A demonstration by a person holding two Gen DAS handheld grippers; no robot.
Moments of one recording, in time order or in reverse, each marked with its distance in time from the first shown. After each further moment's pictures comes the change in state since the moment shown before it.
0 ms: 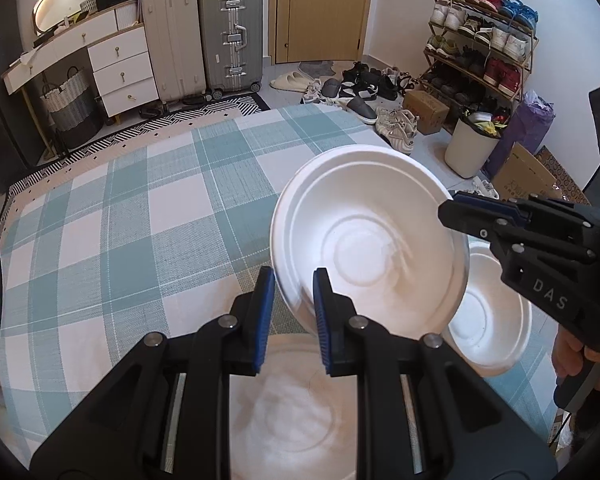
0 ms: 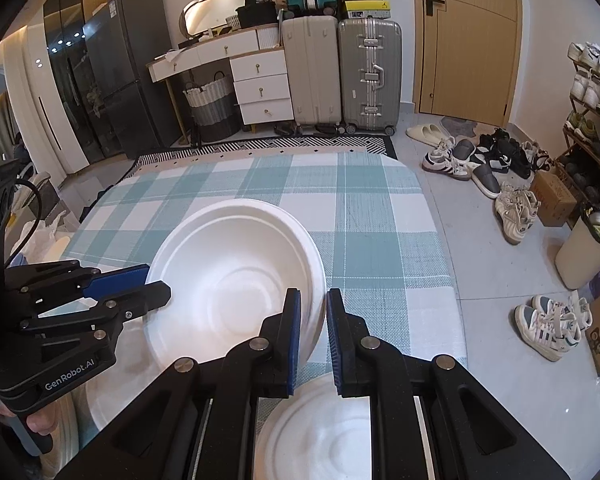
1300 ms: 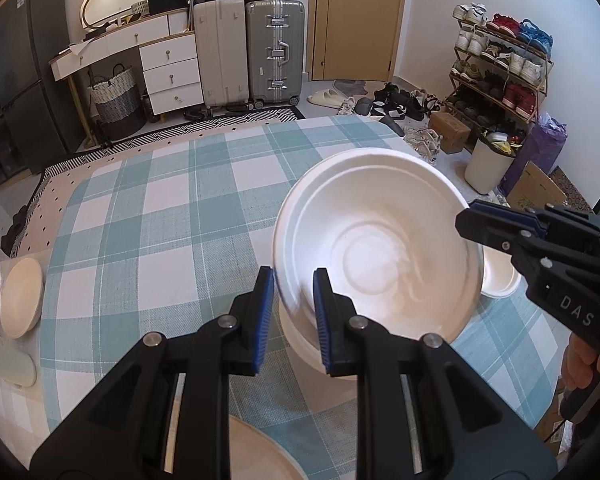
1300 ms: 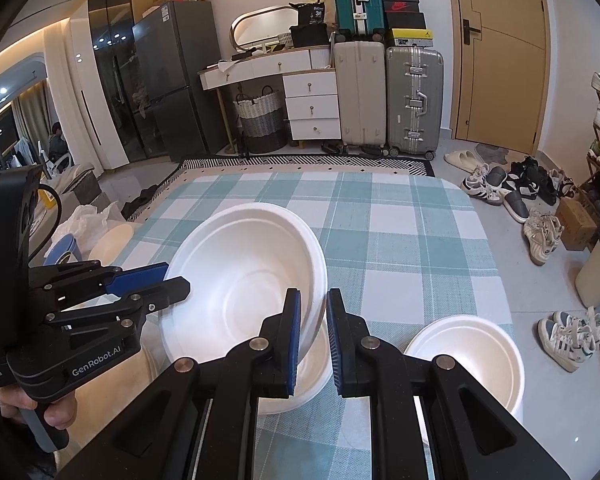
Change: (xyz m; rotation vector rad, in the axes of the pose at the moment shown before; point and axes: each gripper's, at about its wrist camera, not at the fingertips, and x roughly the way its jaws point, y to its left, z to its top) left arm -0.144 0.033 -0.092 -0.080 -0.061 0.093; right arm -0.086 0.110 -0.041 -0.073 -0.063 0.107
